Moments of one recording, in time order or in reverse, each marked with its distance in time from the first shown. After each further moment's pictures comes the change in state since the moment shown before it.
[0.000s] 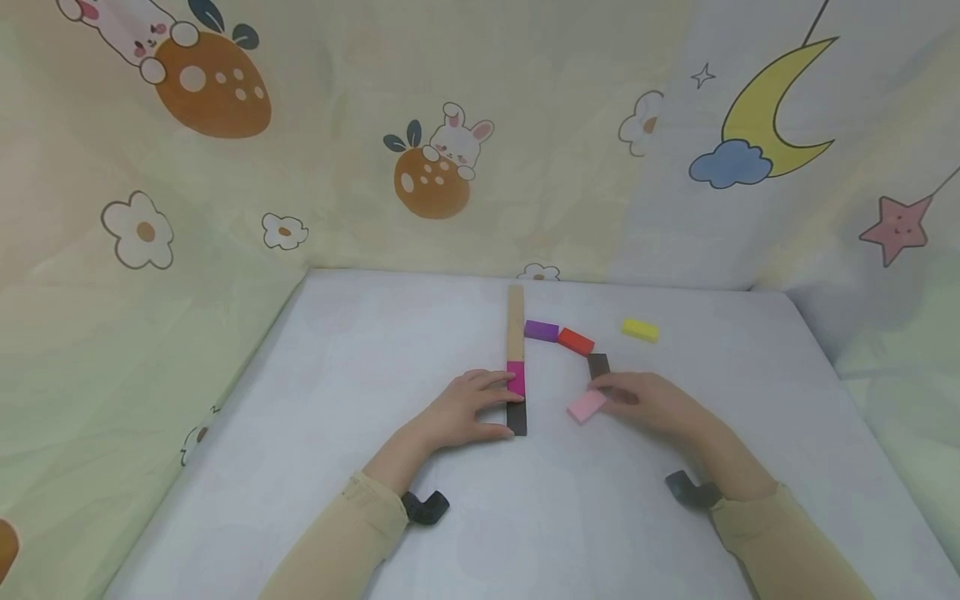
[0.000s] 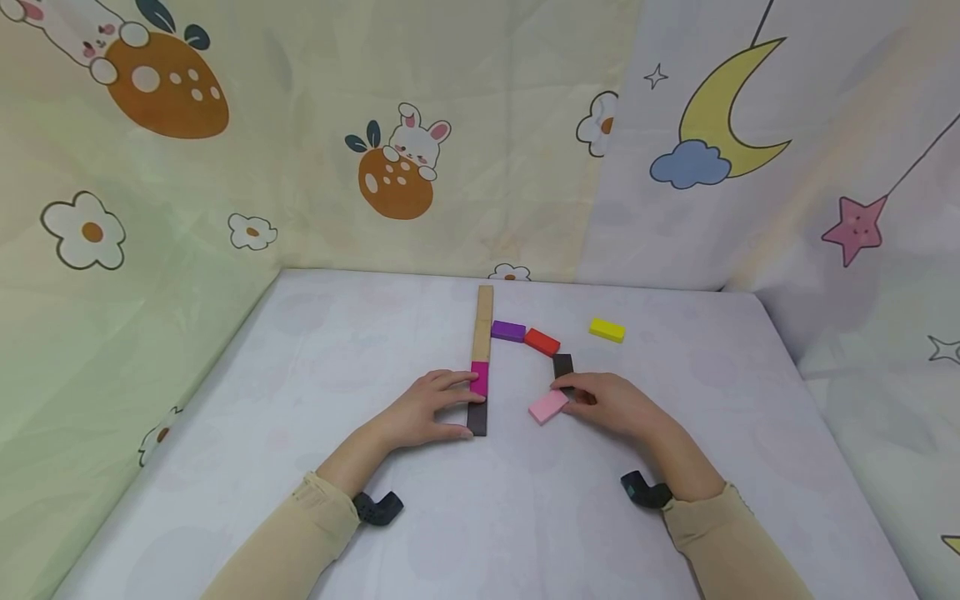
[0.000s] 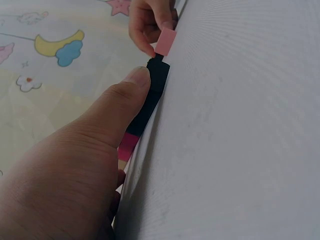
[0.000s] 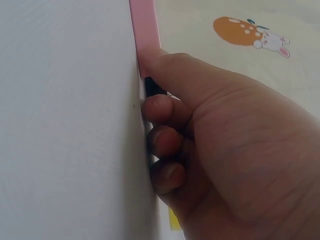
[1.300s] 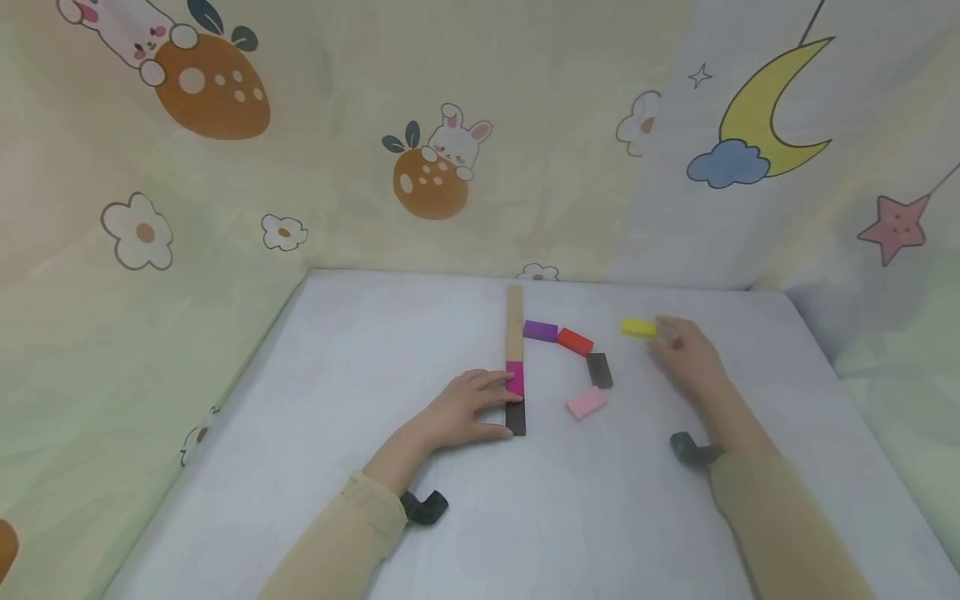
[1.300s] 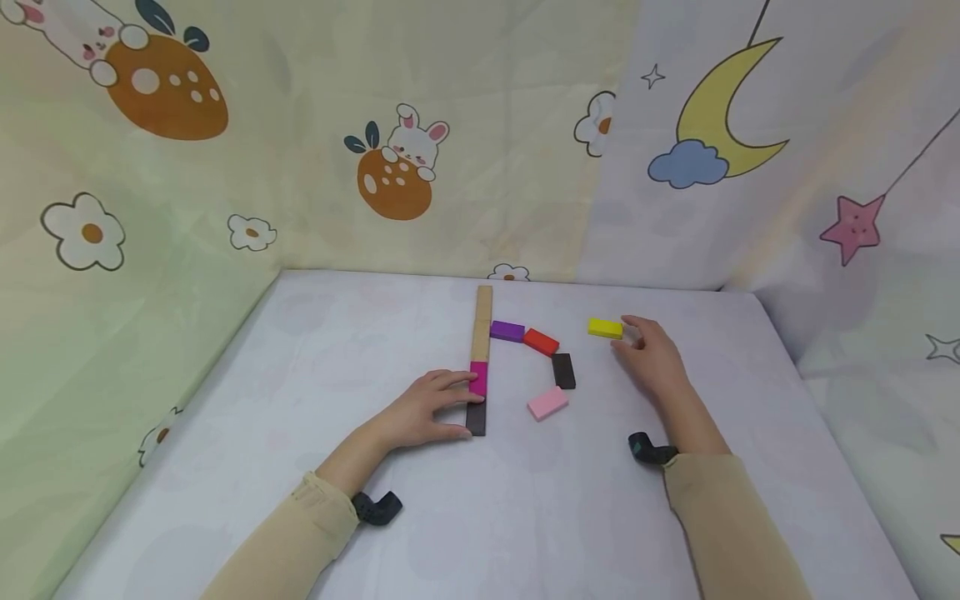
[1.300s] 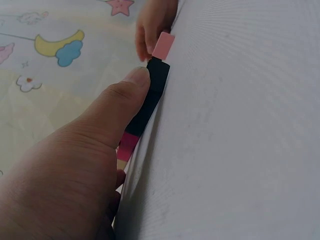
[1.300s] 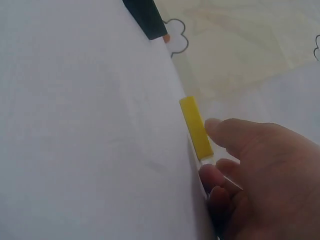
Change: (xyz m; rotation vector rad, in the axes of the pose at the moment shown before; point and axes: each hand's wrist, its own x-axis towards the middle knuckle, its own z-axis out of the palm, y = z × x) left_hand -0.001 0.003 -0.003 -0.016 0.000 0.011; right_hand 0.032 0.072 -0.038 0.162 0.411 0.411
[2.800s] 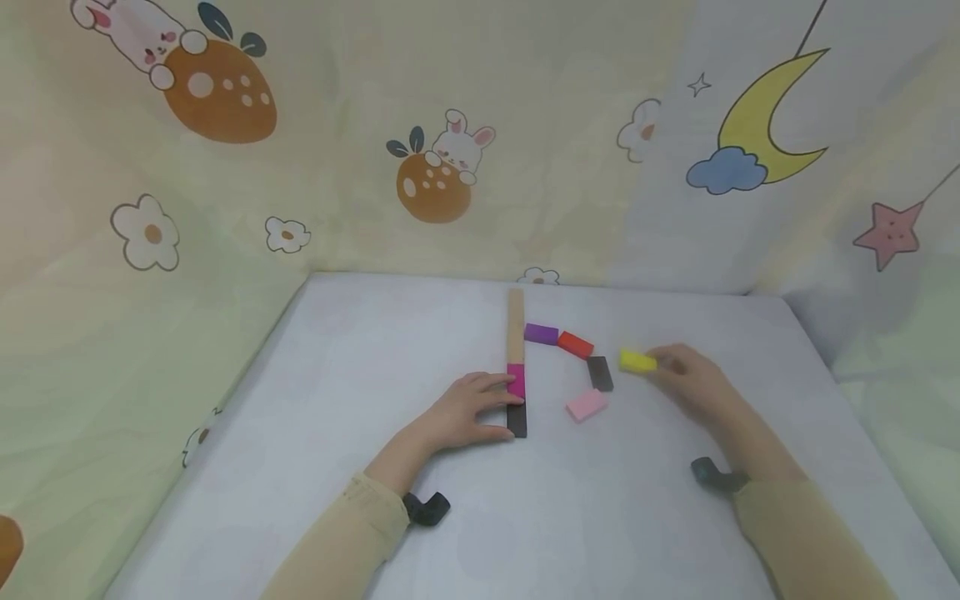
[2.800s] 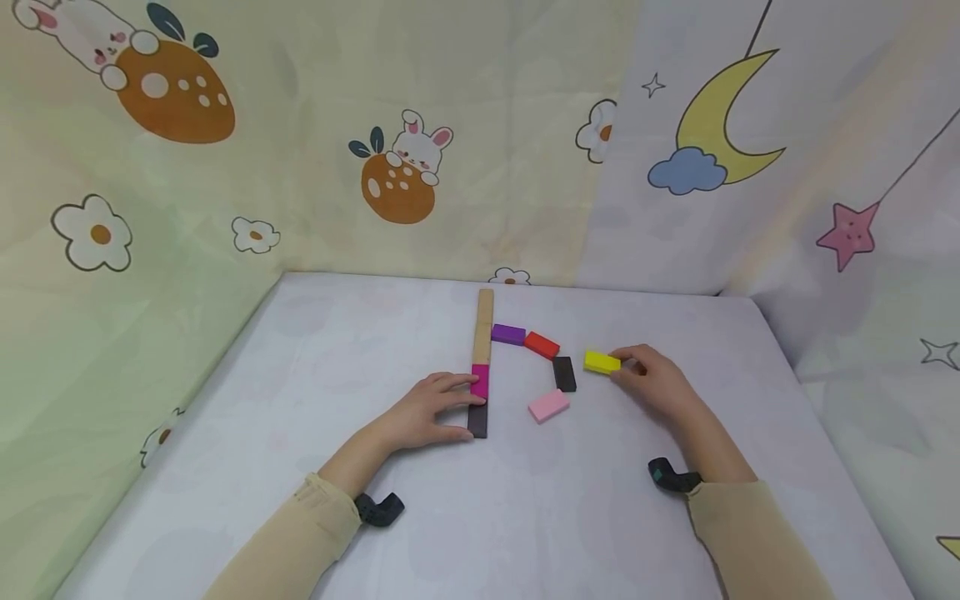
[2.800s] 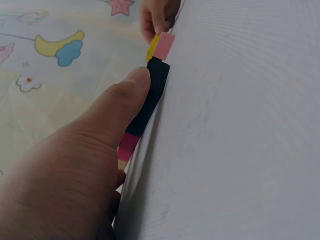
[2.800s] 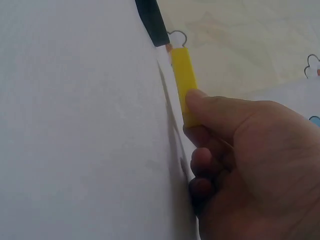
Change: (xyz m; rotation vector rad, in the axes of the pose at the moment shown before) left_hand 0.000 -0.004 0.004 -0.002 -0.007 -0.011; right_hand -0.036 0.006 -0.013 0.052 -0.172 -0.100
